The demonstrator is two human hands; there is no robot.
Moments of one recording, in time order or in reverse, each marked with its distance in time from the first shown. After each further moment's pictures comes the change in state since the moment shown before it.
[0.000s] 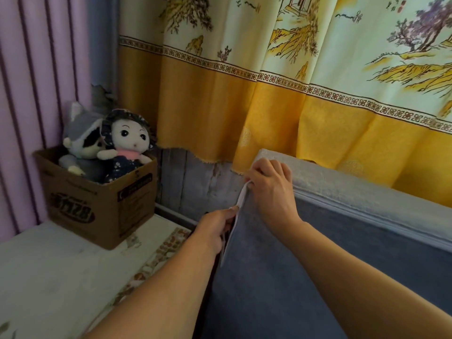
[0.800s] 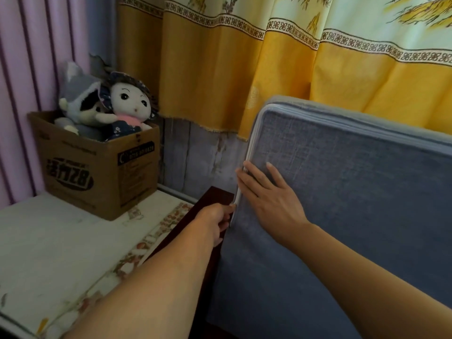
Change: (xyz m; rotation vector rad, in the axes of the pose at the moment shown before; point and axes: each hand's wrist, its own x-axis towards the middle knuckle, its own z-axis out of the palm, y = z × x) left_hand 0.085 -0.102 -0.054 0.108 0.113 -0.138; right_hand -0.123 -0.025 0.050 -0.487 -0.409 -0.351
